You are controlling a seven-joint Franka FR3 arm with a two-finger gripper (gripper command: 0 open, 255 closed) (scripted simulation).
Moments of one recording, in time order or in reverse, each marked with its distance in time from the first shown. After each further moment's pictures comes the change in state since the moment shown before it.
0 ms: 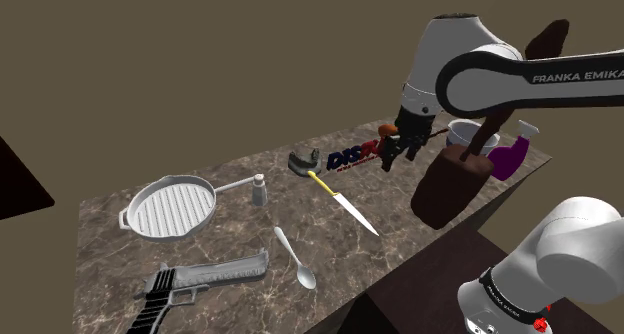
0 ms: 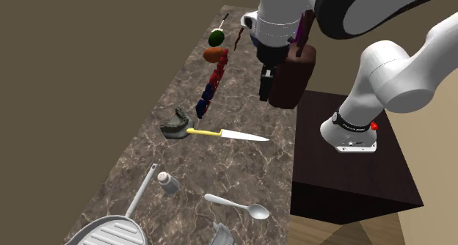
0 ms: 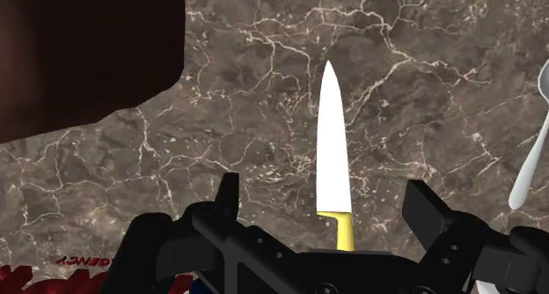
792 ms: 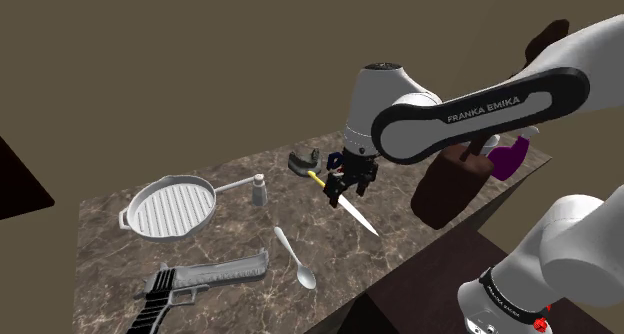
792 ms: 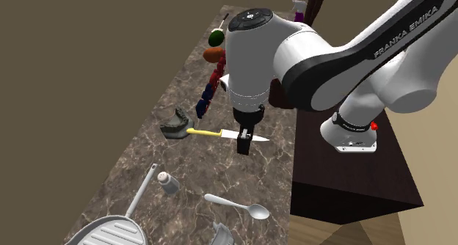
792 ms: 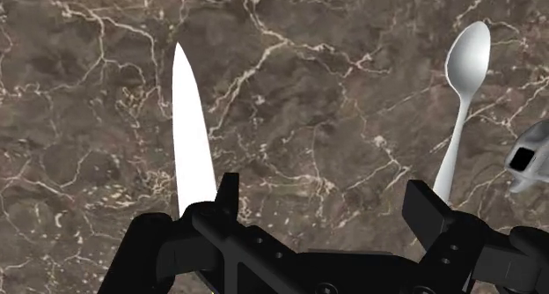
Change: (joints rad) arm 0.087 0.352 0.151 0.077 0.111 0.267 0.168
